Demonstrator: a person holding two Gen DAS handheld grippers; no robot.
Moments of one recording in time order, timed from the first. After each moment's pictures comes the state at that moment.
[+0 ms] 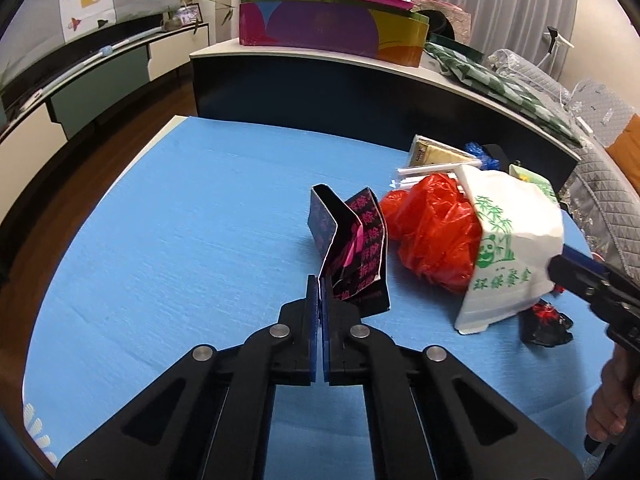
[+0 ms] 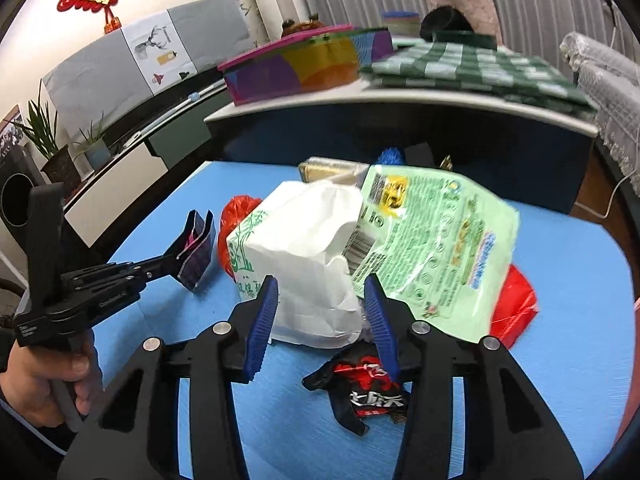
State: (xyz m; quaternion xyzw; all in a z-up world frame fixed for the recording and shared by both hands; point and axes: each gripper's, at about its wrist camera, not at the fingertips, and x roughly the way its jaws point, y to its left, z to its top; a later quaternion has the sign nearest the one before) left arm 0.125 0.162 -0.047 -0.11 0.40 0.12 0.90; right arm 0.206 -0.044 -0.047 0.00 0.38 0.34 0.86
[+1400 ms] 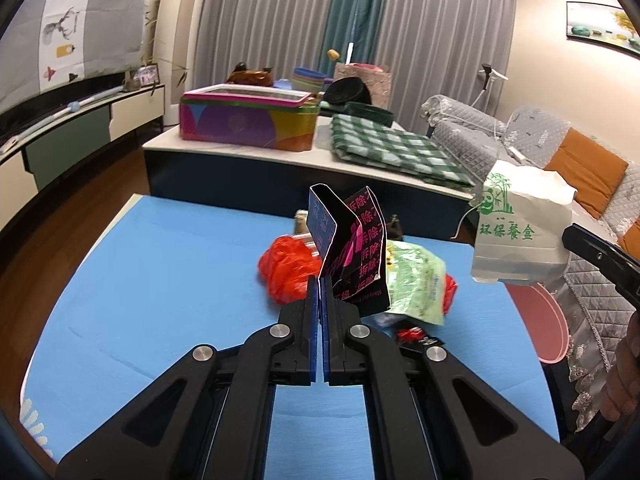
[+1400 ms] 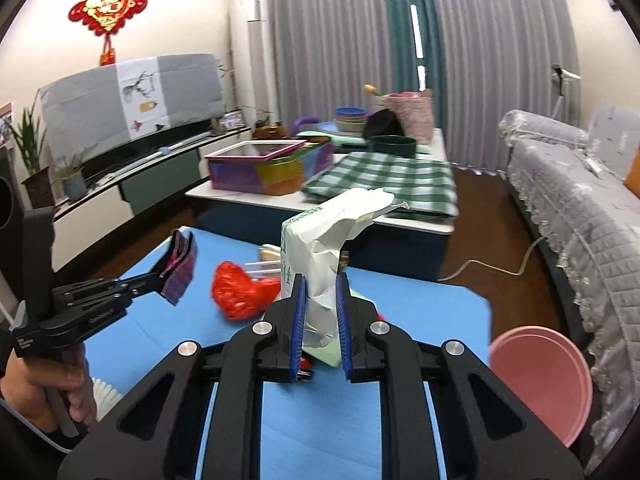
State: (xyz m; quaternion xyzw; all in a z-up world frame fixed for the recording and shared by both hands) left arm 0.079 0.094 0.031 -0.10 0.29 0.03 0.95; right arm 0.116 -0.139 0.071 -0.03 0.25 0.24 0.94
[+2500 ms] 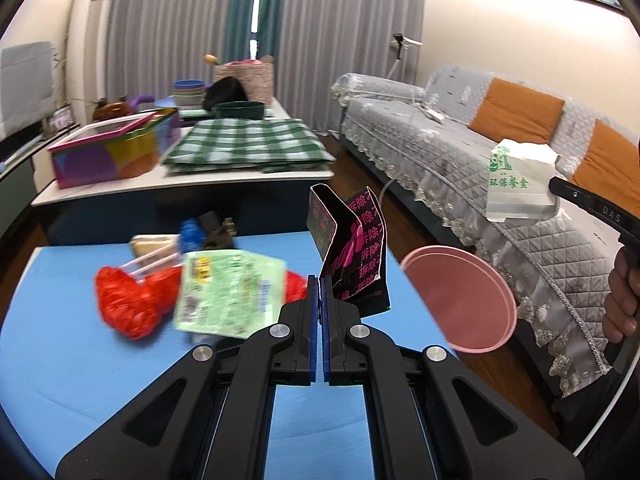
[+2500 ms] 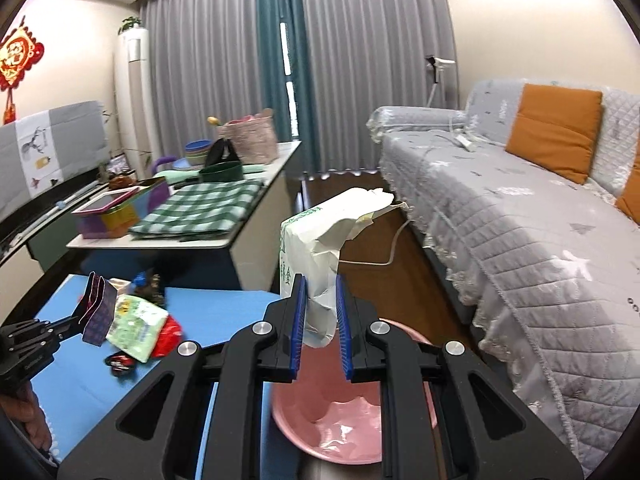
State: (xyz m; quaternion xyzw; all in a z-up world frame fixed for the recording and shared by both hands) left arm 0.114 -0.072 0.038 -0.03 0.29 -0.10 0.95; right arm 0.130 -0.360 0.082 0.02 0.23 0.04 0.97
